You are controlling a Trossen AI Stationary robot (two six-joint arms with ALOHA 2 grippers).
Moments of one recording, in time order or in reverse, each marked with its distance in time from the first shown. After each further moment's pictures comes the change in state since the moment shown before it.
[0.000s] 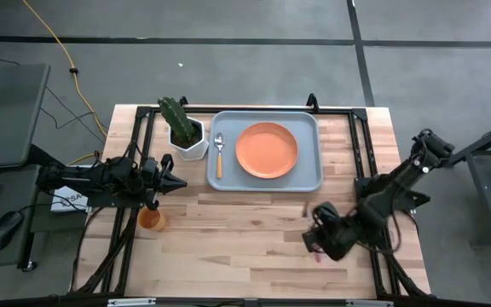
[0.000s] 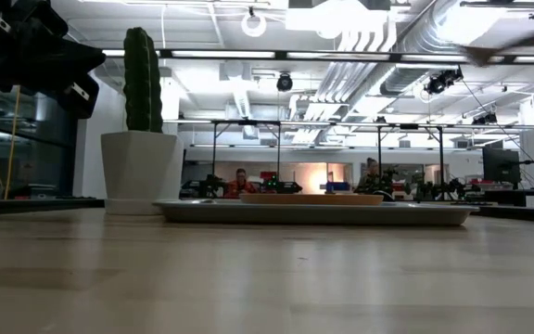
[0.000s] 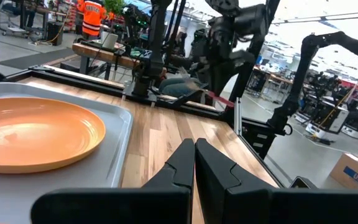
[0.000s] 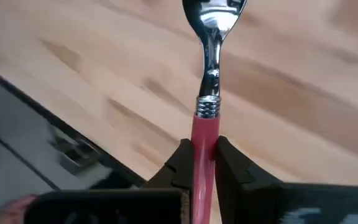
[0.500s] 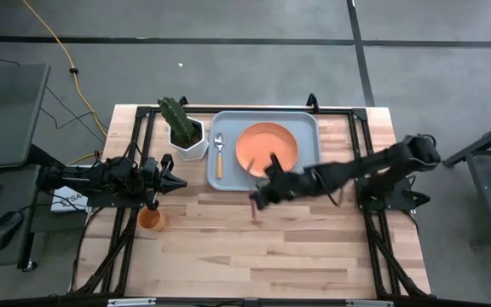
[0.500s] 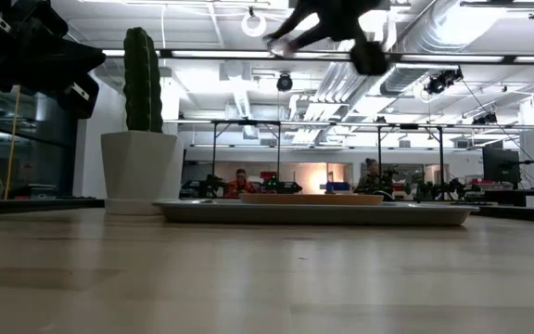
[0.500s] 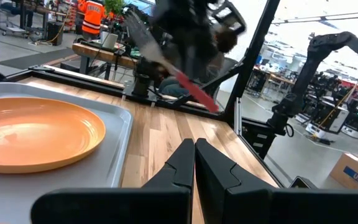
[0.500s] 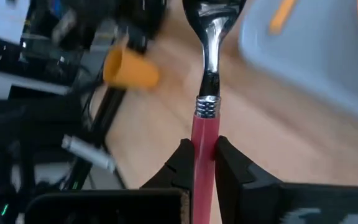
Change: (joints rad) left arm 0.000 0.000 0.000 0.000 0.000 0.000; right arm -0.514 0.146 0.035 0.647 -0.062 -0.667
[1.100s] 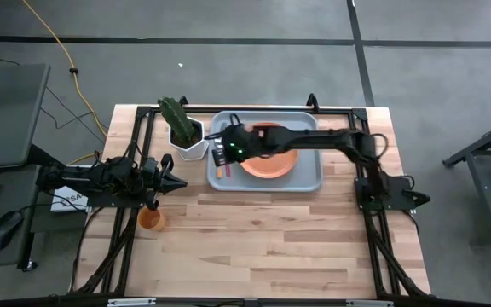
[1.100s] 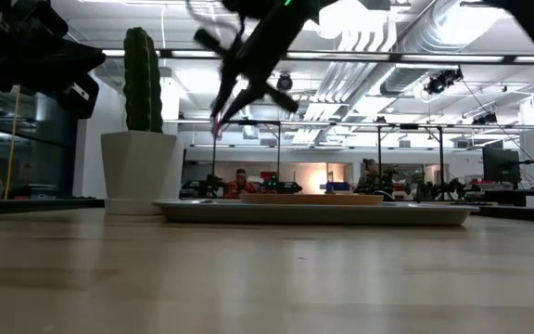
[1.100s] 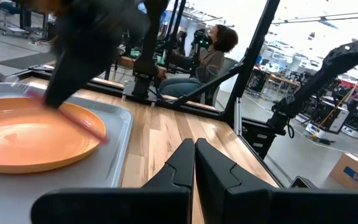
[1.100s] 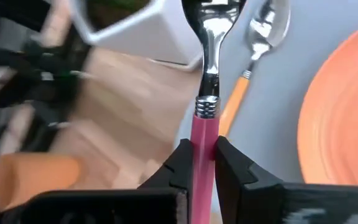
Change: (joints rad) left arm 0.000 0.000 0.000 0.000 0.000 0.000; right arm -0.321 0.538 0.707 -0.443 -0.079 -0.189
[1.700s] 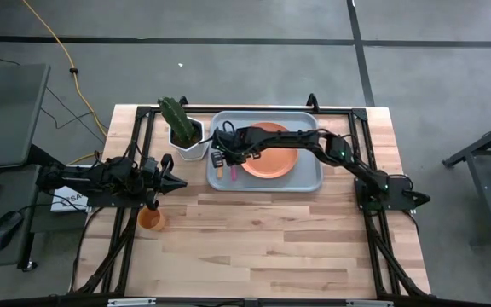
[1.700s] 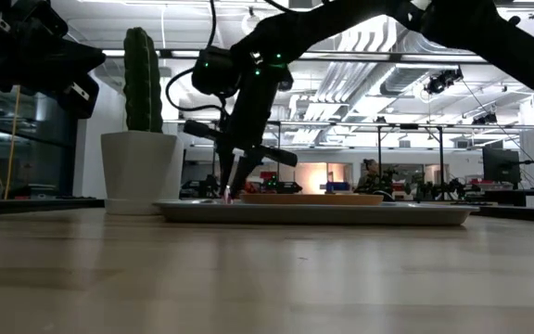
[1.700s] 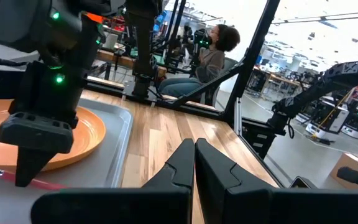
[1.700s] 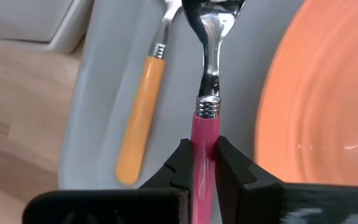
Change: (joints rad) left arm 0.000 0.000 0.000 0.000 0.000 0.000; right arm -0.076 0.310 0.226 -0.231 -0.050 0.049
